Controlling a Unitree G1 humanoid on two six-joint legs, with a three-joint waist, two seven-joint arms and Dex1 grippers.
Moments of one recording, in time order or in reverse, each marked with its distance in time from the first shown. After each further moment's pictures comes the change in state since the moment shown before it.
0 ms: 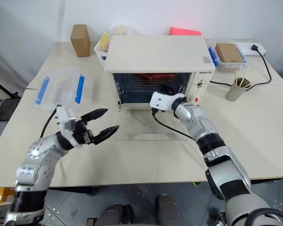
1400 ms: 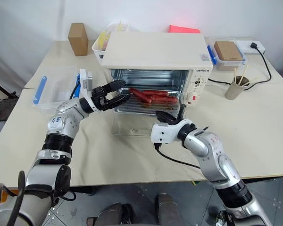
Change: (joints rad) left arm -0.544 -0.084 0.008 0.743 0.024 -0.078 -0.261; right arm 0.605 -0.139 -0.106 -1.062 -0.003 0.319 0.399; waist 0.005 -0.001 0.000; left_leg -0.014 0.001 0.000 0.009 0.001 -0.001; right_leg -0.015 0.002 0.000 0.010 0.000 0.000
